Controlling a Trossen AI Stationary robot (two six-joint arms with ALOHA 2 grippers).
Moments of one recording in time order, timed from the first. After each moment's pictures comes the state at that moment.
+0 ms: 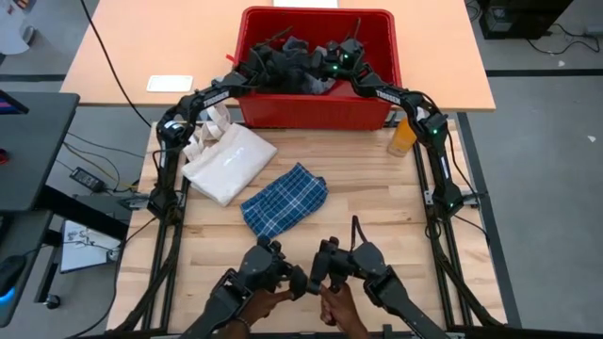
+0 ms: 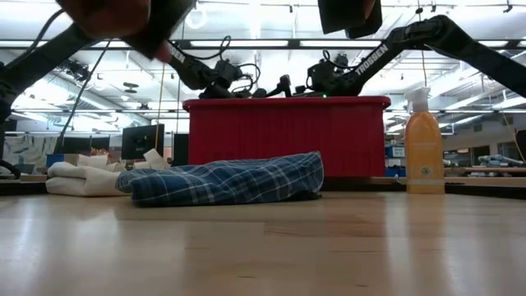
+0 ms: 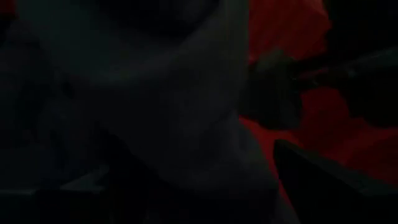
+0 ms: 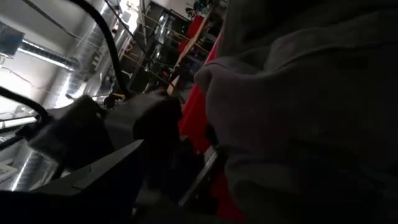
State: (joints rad) left arm 0.90 2.16 1.80 -0.05 0.32 -0.30; right arm -0.92 2.26 1.83 0.38 -0.60 1.03
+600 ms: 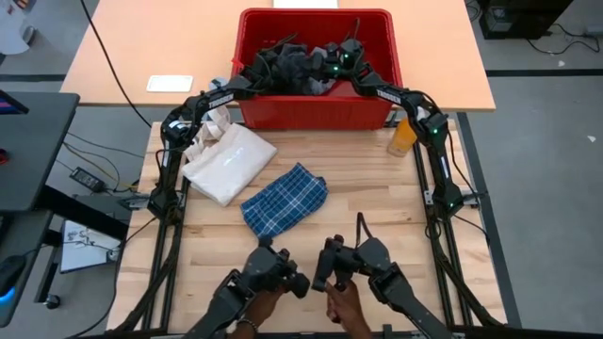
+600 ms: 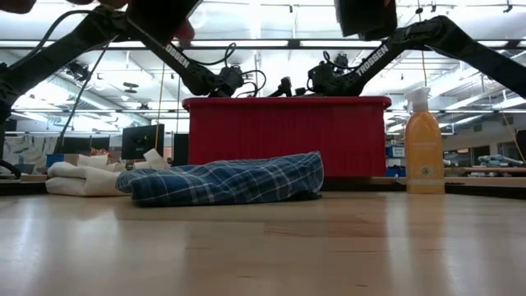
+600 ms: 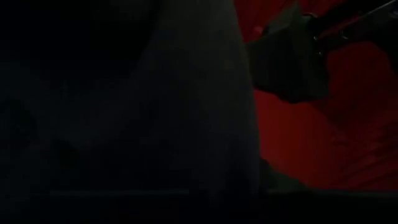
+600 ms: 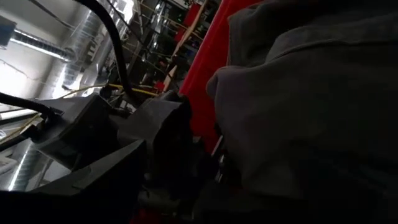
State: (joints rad) left arm 0.88 2.18 1.80 -0.07 0.28 -0.18; right arm -0.94 2.26 1.83 0.34 -0.64 1.01
